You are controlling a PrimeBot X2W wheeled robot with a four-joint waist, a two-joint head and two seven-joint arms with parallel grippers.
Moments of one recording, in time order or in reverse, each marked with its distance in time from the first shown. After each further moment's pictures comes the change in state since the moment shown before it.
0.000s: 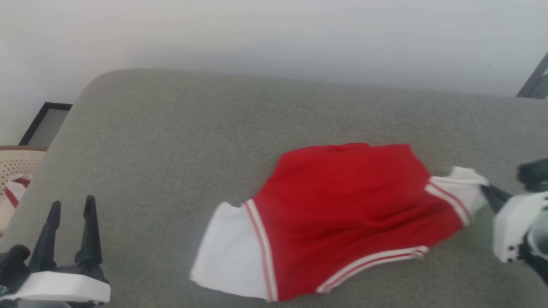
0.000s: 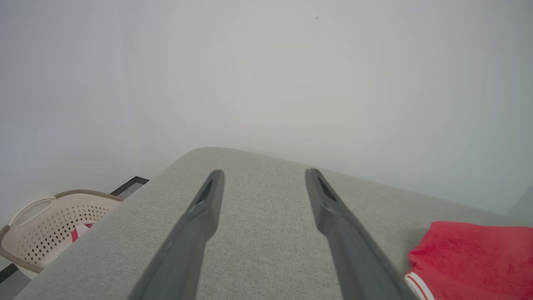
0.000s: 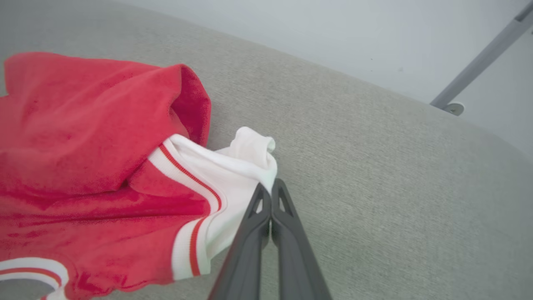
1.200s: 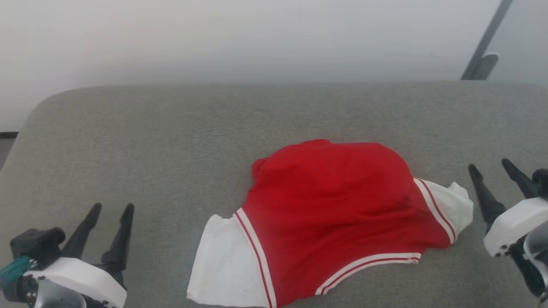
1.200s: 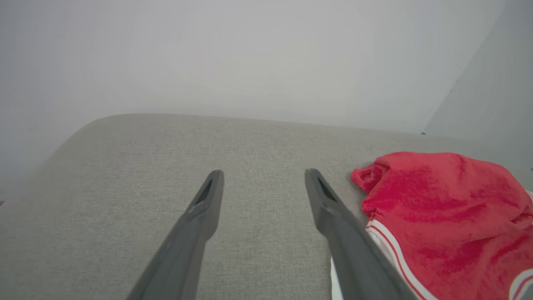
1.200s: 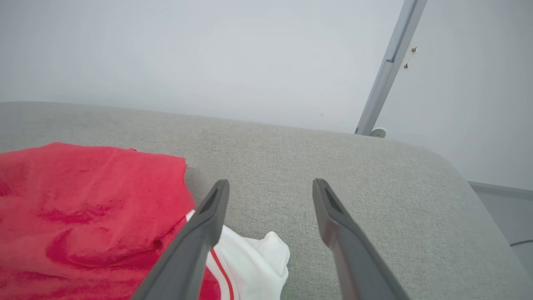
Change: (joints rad) left arm -0.007 0.087 -0.114 -0.044 -0.039 -0.033 0.215; right arm 0.026 0.093 -0.104 0.033 -0.040 0.000 -0.302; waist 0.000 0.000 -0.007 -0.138
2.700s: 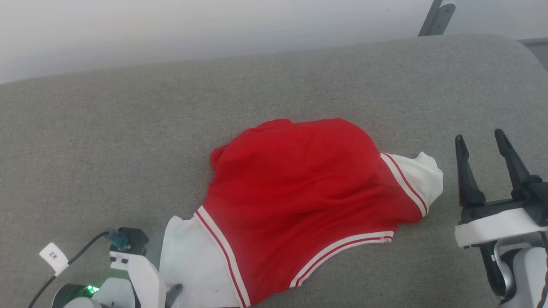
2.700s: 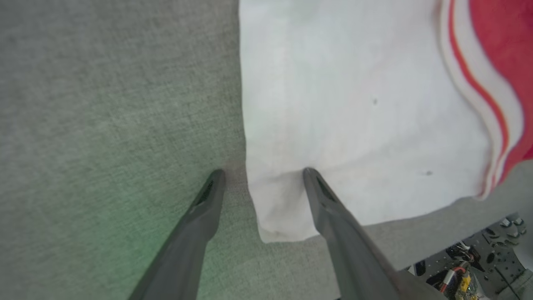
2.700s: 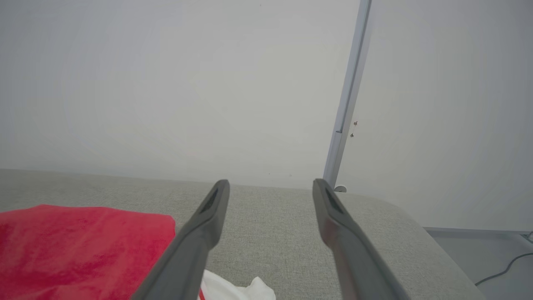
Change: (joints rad) left arm -0.082 0.067 -0.285 0.085 -0.045 0.170 0.784; right arm 0.057 0.267 -0.161 -0.210 -0.305 0.000 -0.258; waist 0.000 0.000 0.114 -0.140
